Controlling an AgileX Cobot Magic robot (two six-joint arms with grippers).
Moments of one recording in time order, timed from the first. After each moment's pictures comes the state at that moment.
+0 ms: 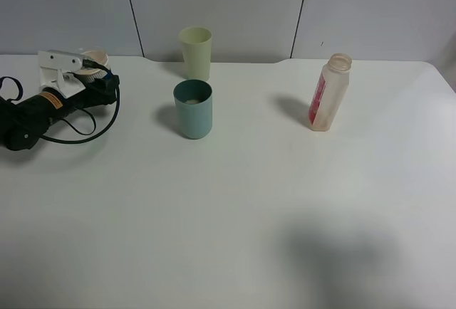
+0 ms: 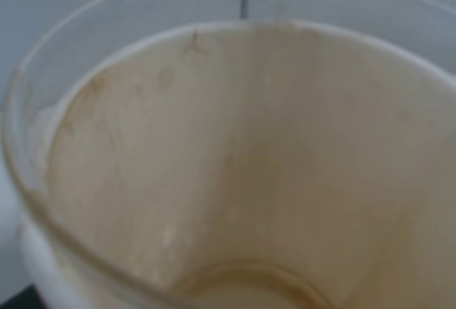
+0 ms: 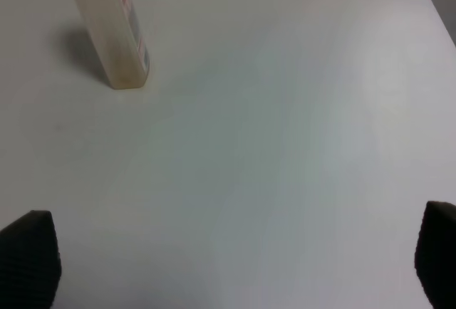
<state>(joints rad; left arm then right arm) 0.12 2.27 -0.86 0.43 -1.21 -0.18 -0.05 0.00 -0.50 0.03 1.07 -0.02</state>
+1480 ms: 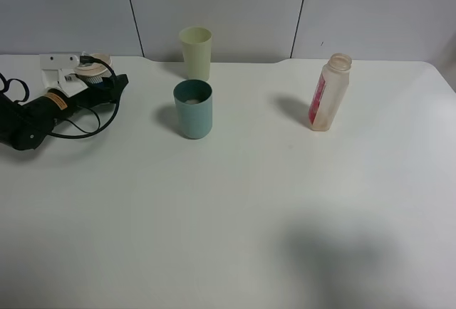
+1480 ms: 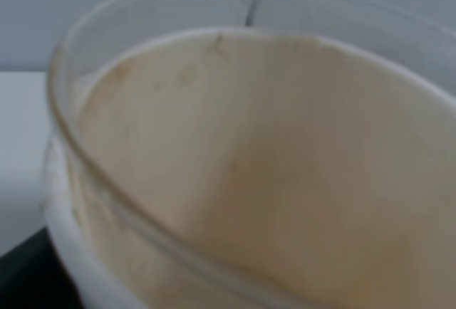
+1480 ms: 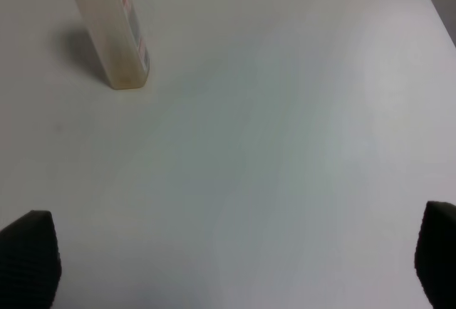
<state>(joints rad) 0.12 2.34 -0.93 0.45 -1.22 -0.32 -0.05 0.00 -0.50 0.03 1.07 -0.02</state>
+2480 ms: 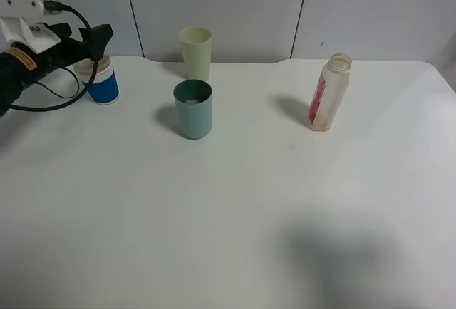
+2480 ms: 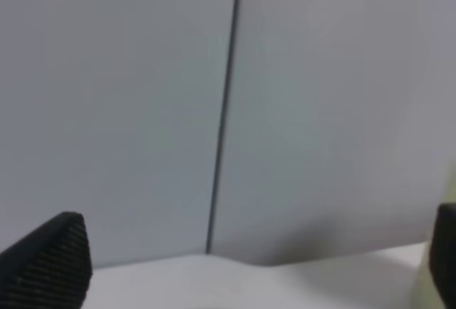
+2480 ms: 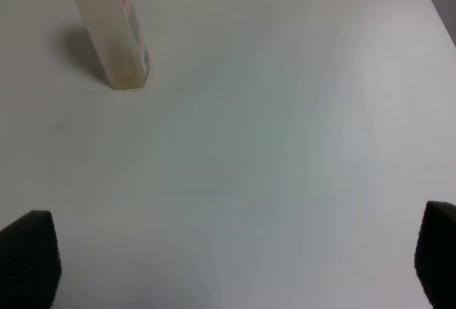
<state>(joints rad) 0.12 2.07 -0.84 0.46 -1.21 -0.32 -0.05 0.00 -0.50 0.03 1.07 -0.02</state>
